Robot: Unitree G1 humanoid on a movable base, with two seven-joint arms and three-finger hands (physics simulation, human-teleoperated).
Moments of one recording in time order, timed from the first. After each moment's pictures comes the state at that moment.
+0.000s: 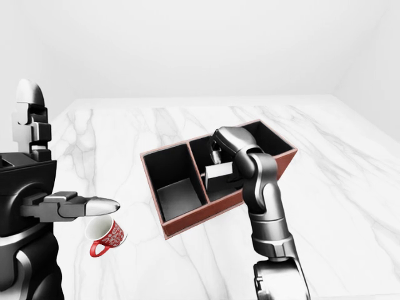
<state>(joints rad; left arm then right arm) -0.04 0.05 0.13 -0.90 -0.07 0.09 -0.09 -0.54 -0.21 -0.02 -0.07 -1.05 0.09 0.70</state>
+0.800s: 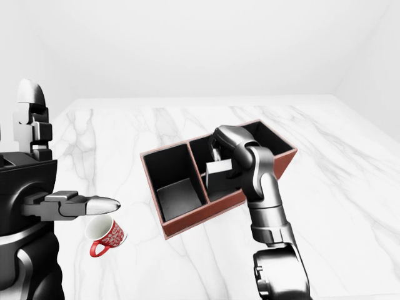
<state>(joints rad) -0.04 0.05 0.13 -0.90 -0.06 0.09 -0.09 -0.62 -0.23 -0.02 0.10 -1.02 0.09 0.70</state>
